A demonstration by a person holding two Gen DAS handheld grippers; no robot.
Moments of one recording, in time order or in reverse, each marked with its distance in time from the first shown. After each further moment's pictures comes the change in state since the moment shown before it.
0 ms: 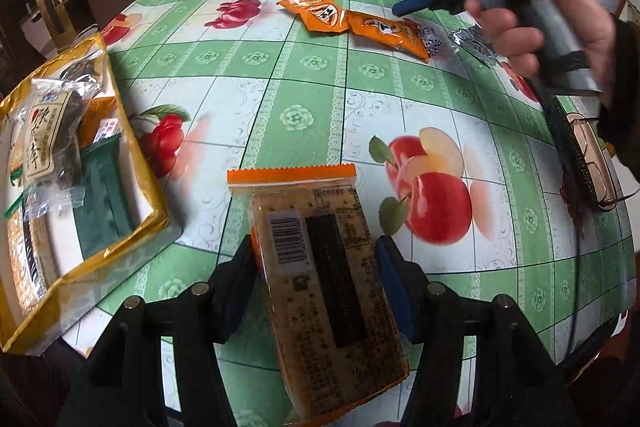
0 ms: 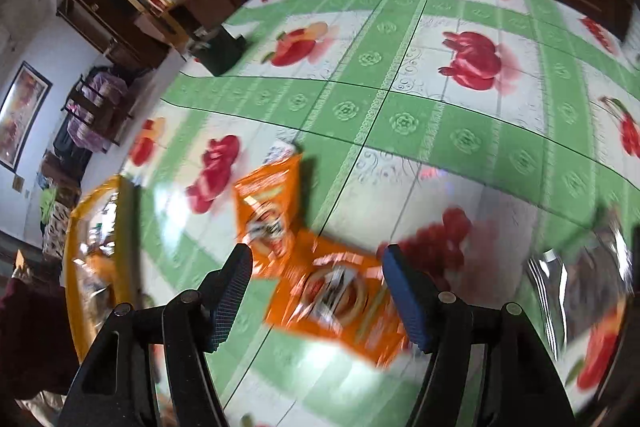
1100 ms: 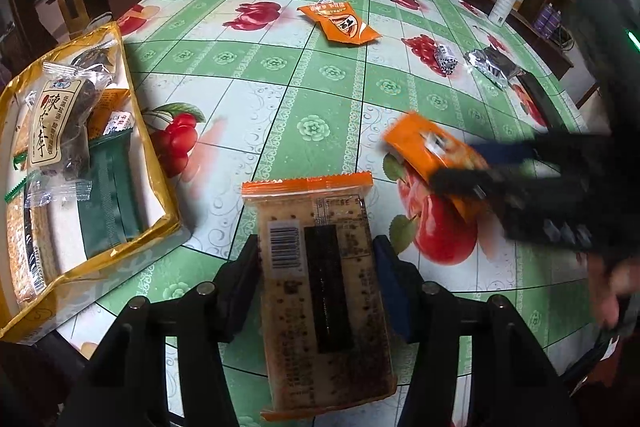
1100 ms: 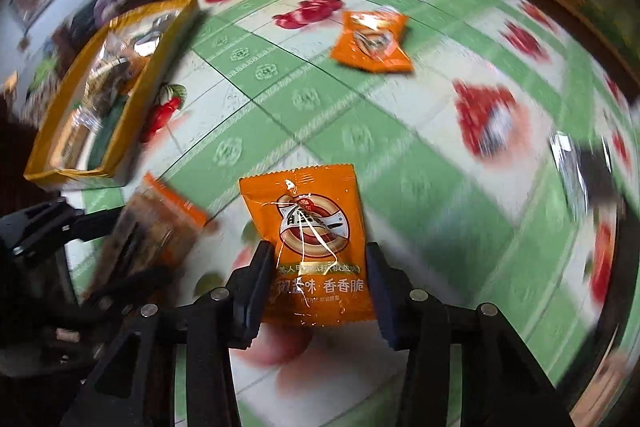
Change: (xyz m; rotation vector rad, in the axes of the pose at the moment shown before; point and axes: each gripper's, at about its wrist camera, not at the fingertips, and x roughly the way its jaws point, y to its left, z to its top) left arm -0.001 0.006 0.005 -0.074 -0.023 -0.003; right arm -0.026 0.052 -0.164 -0.362 0.059 -0.095
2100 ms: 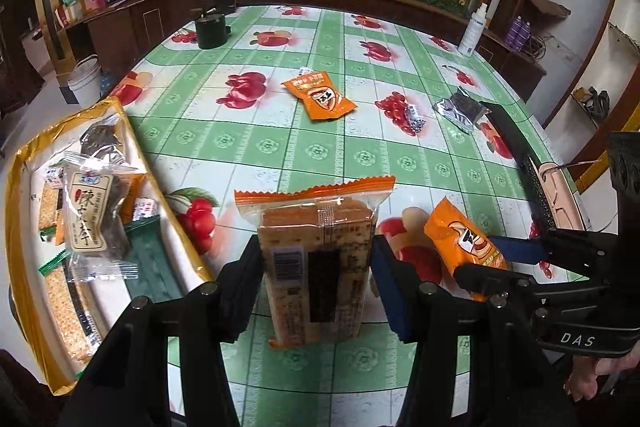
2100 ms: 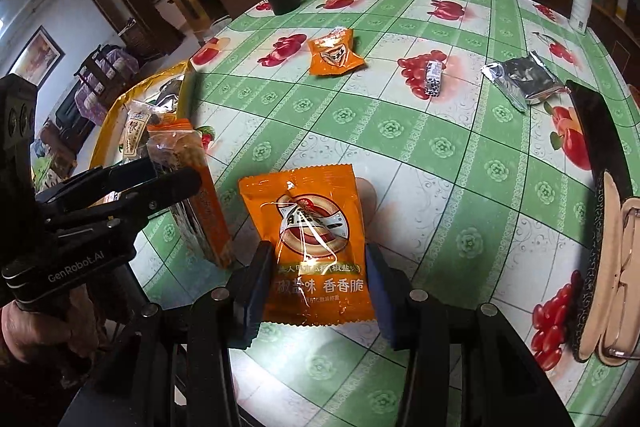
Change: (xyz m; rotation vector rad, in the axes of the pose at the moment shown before) left arm -0.051 0.004 0.034 0.089 -0.125 -0.044; right arm -0.063 0.019 -0.050 0.261 -0.126 0.033
